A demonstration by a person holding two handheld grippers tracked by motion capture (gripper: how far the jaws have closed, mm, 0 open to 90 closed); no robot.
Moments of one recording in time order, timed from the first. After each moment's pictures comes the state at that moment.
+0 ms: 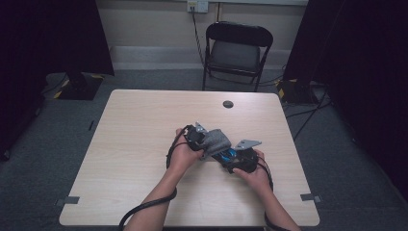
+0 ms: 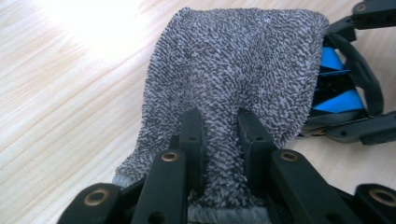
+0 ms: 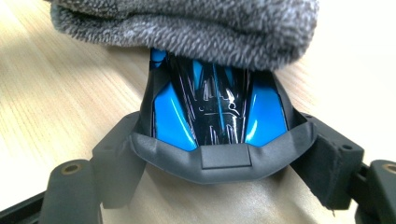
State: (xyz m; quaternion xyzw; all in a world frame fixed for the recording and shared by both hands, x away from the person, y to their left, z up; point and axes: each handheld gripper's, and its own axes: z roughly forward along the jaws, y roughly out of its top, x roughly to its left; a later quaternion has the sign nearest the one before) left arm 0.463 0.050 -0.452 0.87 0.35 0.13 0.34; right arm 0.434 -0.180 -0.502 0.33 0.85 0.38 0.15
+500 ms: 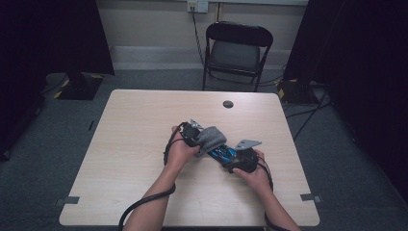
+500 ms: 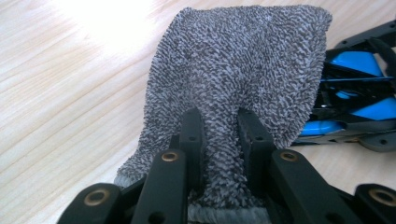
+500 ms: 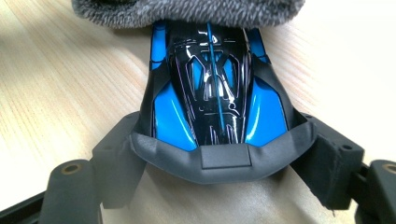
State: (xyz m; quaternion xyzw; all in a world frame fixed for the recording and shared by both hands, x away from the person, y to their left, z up) left arm 0.478 0.063 -0.457 0.85 0.38 0.13 0.33; right arm 0.434 -0.180 -0.502 0.33 0.85 0.38 0.15
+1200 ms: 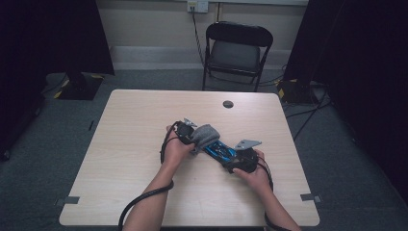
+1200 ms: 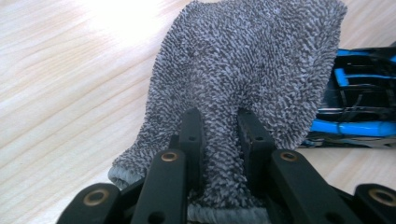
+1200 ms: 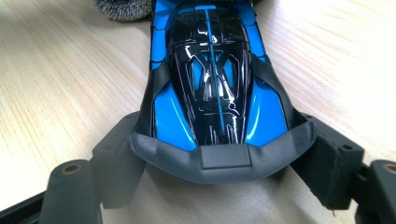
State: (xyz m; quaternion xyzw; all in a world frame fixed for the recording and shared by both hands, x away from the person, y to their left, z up) left arm 0.490 0.079 -0.469 0.84 0.41 0.13 0.33; right arm 0.434 -0.179 -0.502 0.33 0.85 0.38 0.15
